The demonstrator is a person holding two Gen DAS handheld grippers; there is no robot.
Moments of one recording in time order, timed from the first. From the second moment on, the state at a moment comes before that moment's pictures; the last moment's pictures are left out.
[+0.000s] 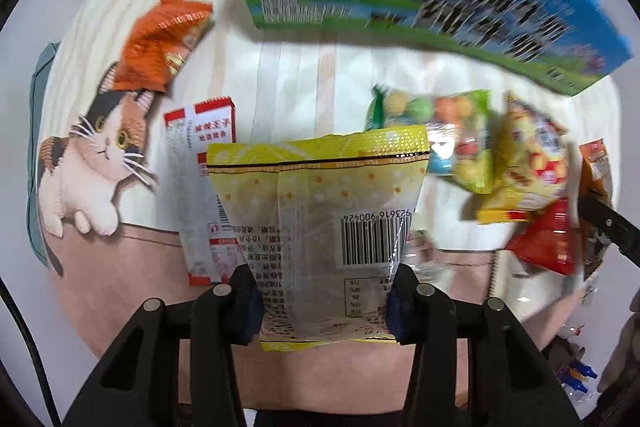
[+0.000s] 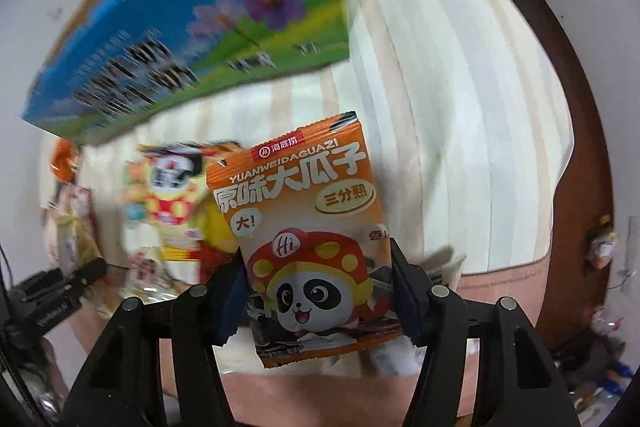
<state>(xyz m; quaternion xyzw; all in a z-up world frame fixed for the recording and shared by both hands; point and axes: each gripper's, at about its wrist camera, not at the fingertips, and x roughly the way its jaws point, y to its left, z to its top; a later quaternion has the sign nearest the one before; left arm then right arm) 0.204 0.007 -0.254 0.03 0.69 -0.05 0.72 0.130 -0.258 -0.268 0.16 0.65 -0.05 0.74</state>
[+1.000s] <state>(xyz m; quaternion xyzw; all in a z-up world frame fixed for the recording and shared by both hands) 0.448 -0.083 -0.212 0.02 0.72 -0.09 0.68 0.351 -0.235 -0.182 0.18 0.62 0.00 0.76</state>
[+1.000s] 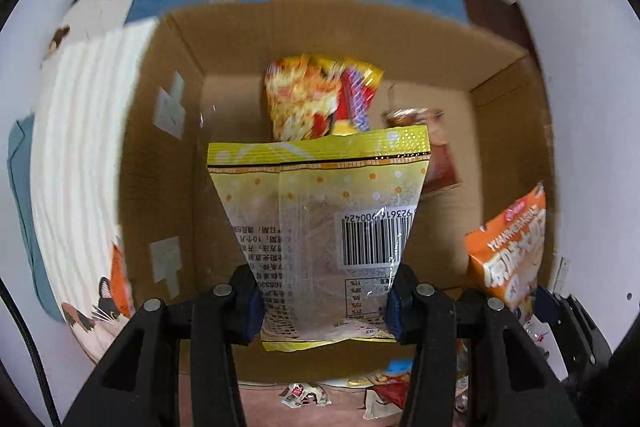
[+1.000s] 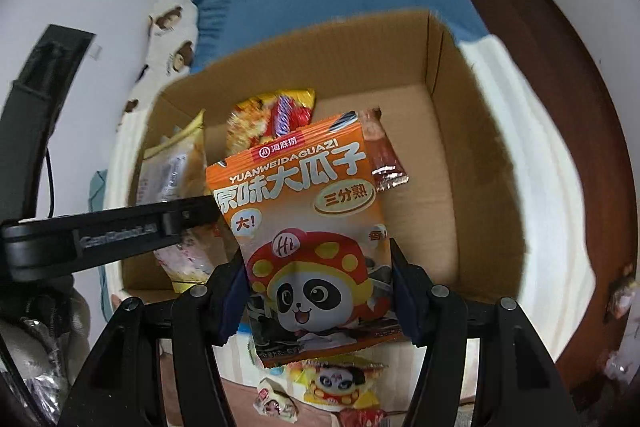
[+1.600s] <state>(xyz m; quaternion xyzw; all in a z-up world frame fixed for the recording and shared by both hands) 0.454 -0.097 -0.251 0.01 0.76 -0.09 0.64 0.379 -0.227 -0.251 0.15 0.70 -0.01 0.70</state>
